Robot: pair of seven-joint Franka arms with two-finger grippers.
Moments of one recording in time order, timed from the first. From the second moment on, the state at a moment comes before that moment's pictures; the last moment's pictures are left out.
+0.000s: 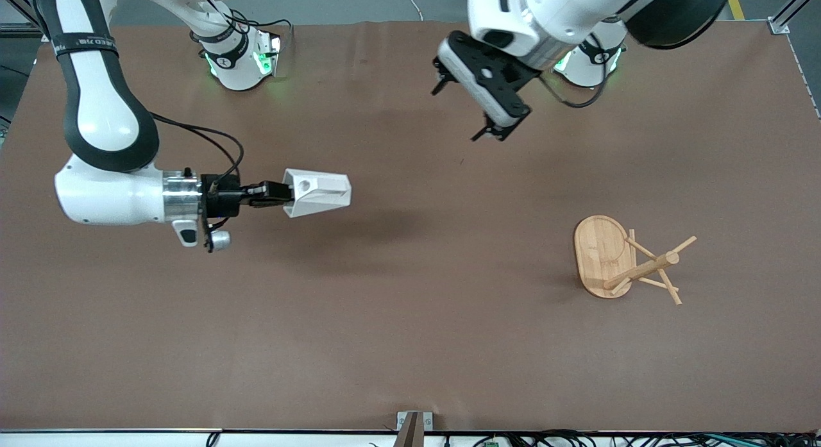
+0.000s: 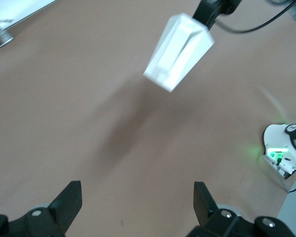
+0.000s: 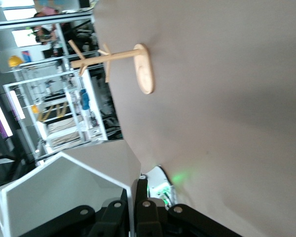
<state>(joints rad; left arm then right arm) -0.11 0.21 -0.62 -1.42 -0.27 1.92 0.17 -0.01 0.28 0.23 -1.85 1.20 1.79 -0.26</state>
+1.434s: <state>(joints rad) -0.29 0.37 -0.64 -1.40 -0.02 2.03 0.40 0.00 0.27 0.37 -2.06 1.60 1.80 -0.64</state>
